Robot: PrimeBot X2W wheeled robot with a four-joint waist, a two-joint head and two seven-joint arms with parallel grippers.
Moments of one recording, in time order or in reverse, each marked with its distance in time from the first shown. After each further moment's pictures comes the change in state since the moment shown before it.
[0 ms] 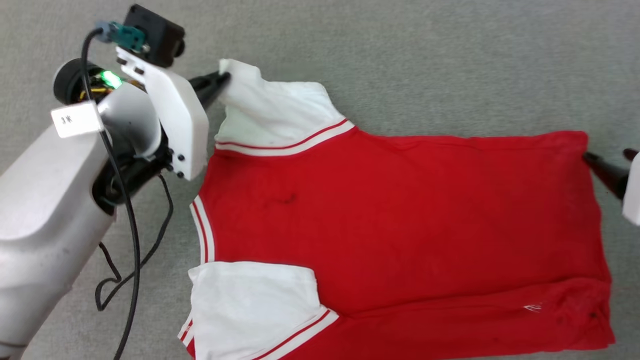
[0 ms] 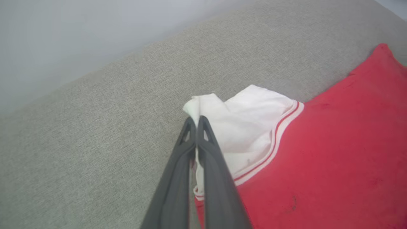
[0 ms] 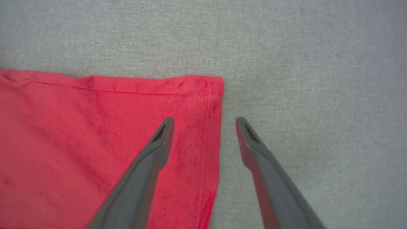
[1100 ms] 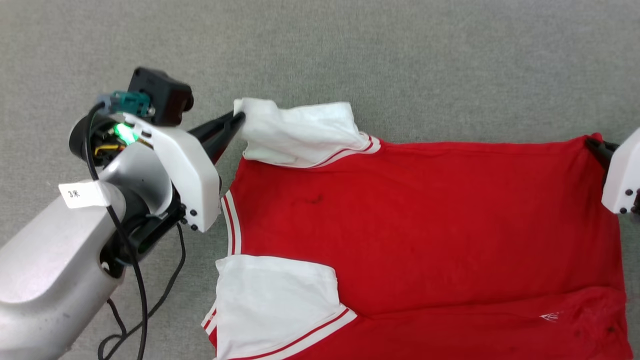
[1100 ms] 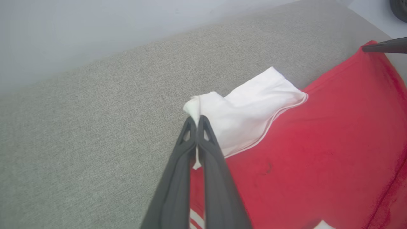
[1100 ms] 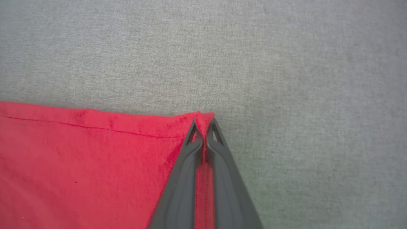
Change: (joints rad) left arm 0.187 0.067 0.017 -0.274 -0.008 0.139 -0.071; right arm -0.138 -0.110 0.196 0.405 0.065 0.000 -0.378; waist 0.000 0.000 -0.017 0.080
